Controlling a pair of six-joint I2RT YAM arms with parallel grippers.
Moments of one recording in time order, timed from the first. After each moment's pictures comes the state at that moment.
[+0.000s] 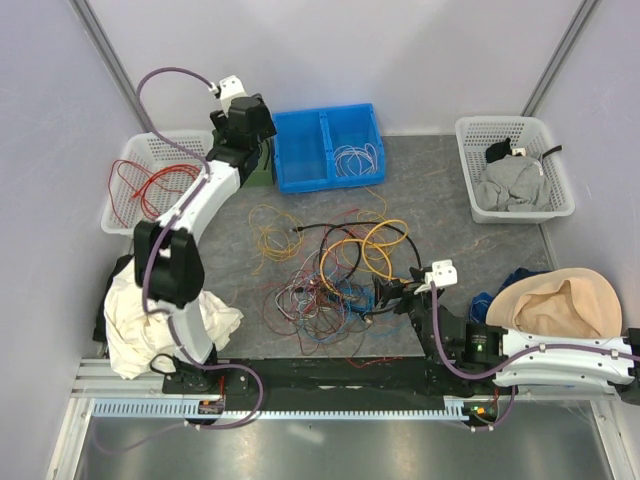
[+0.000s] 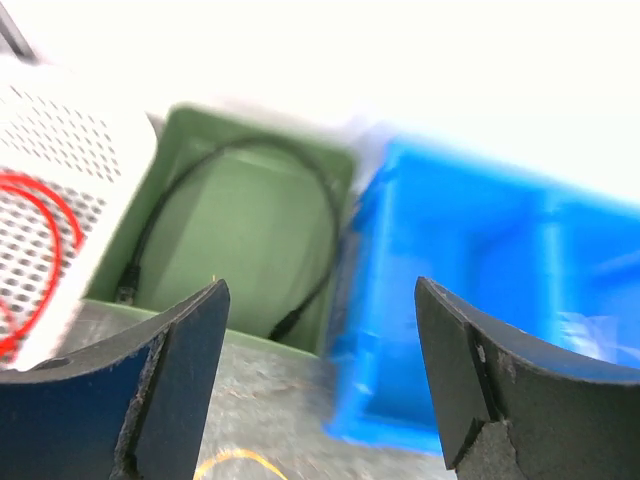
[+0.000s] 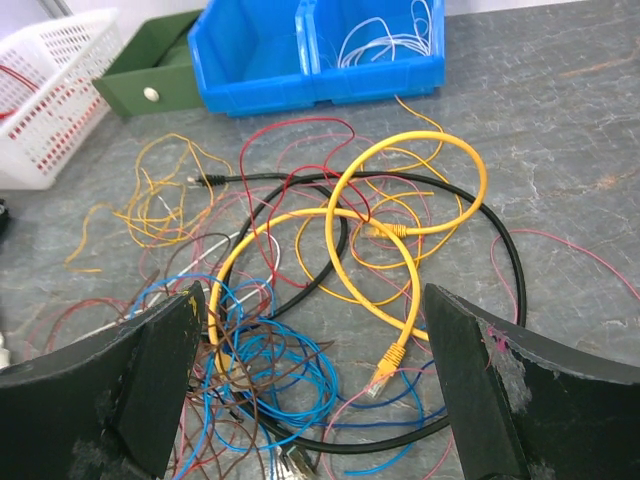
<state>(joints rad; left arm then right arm) -0.29 1.90 1.67 -0.11 -0.51 -0.39 1.37 0.64 0.33 0.16 1.10 0.38</state>
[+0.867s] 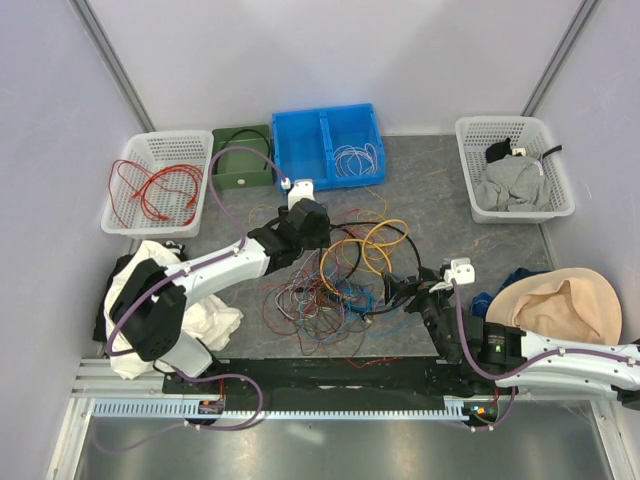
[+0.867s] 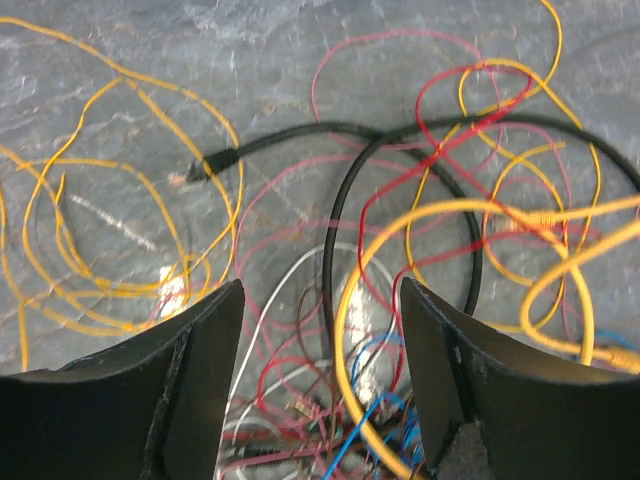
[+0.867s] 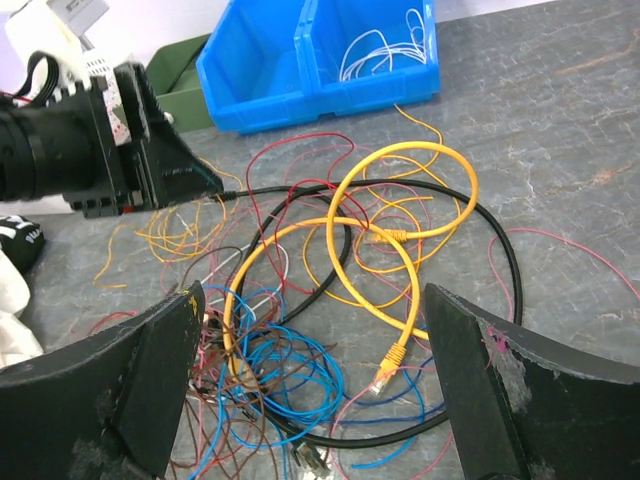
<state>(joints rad) -0.79 1.51 1.00 -0.20 -0.46 -0.59 1.37 0.50 0.36 0.02 1.10 0.43</state>
